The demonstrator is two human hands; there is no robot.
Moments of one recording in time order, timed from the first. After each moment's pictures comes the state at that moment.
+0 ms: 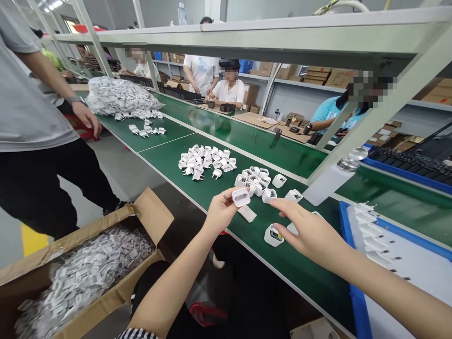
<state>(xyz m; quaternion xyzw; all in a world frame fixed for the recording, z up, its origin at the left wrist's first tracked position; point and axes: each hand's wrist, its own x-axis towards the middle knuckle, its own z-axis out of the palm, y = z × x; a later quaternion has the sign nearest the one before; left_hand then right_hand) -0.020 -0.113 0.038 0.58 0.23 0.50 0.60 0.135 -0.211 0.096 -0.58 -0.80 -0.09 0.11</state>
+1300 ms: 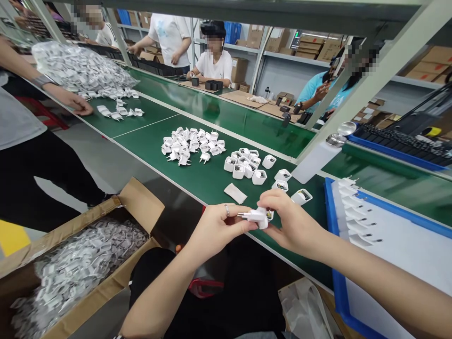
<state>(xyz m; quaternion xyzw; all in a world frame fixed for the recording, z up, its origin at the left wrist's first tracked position) -0.040 -0.168 0.060 0.73 0.29 0.31 0.54 0.117 -0.219 0.090 -0.45 -0.85 0.00 0.28</state>
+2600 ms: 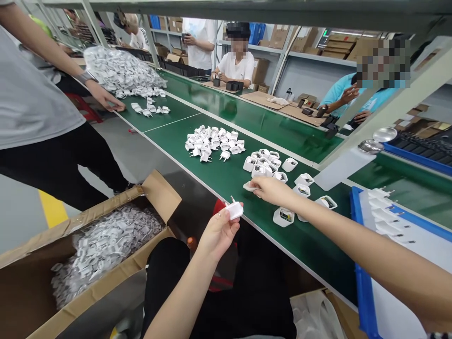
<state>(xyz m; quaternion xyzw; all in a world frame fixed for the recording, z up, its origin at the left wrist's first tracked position) -0.054 -0.170 -0.007 0.12 0.20 0.46 0.86 0.111 -0.126 0.055 -0.61 -0.78 0.09 0.00</state>
